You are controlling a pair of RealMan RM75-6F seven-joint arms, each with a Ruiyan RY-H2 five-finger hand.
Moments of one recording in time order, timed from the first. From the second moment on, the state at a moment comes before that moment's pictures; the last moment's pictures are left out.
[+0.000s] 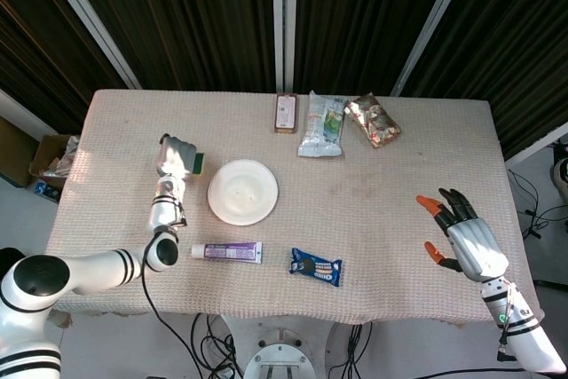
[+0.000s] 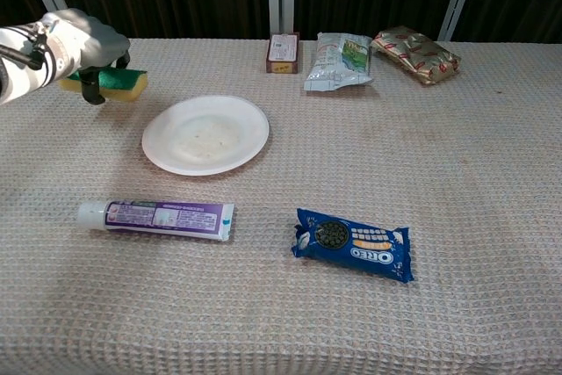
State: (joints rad) left arm -1.04 -1.65 -0.15 -1.19 0.31 0.96 1.19; right arm 0.25 -1.12 0.01 -1.67 -1.64 1.36 0.02
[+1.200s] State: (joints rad) left arm -0.22 -1.15 0.04 -1.59 1.34 1.60 0.09; right arm 0.18 -1.11 0.01 -1.65 -1.61 1.45 0.08
